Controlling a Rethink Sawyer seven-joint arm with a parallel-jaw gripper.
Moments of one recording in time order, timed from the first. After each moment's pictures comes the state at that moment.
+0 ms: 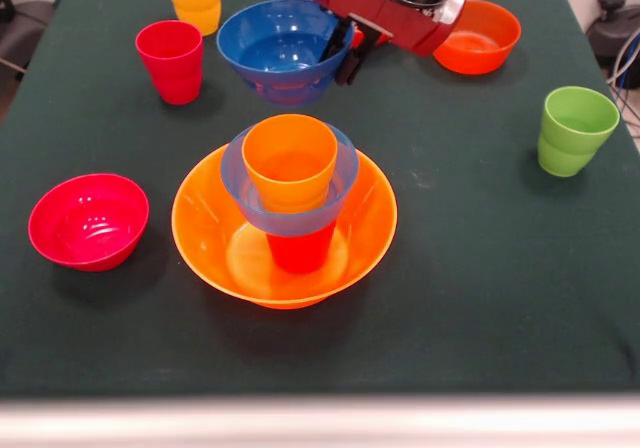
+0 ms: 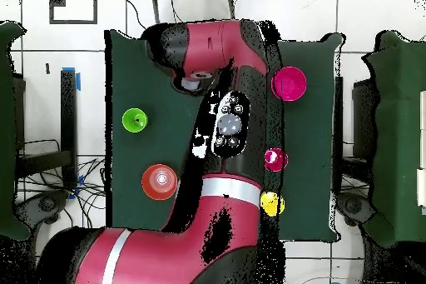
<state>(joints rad) -0.03 -0.34 -0.18 0.84 -0.19 1.23 2.00</state>
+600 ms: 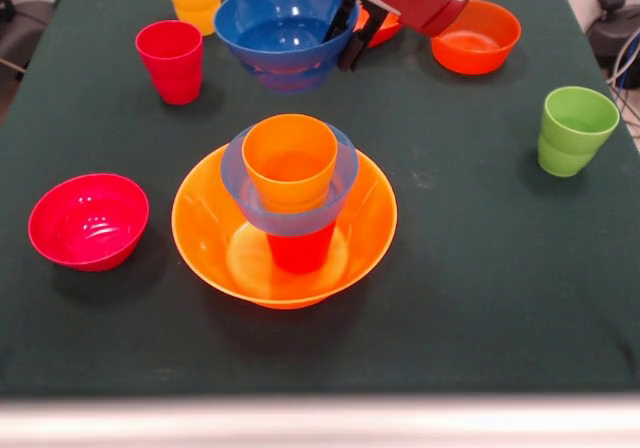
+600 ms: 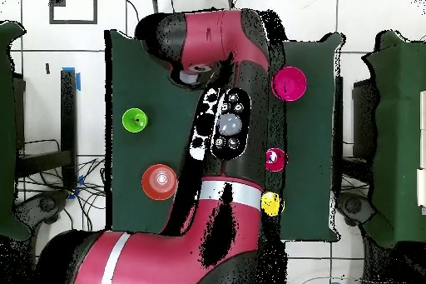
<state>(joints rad) -0.03 -0.36 -0.18 0.80 -0.19 1.27 2.00</state>
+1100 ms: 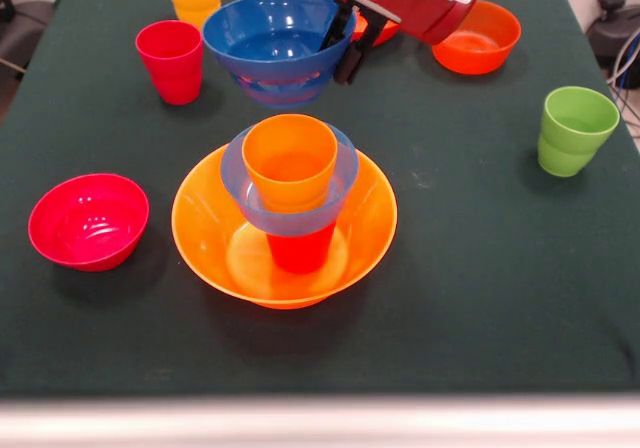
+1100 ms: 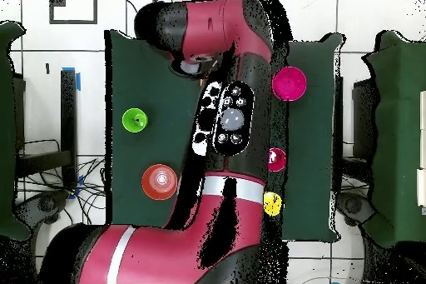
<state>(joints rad) -0.04 -0.33 -0.18 0.71 -0.19 1.27 2.00</state>
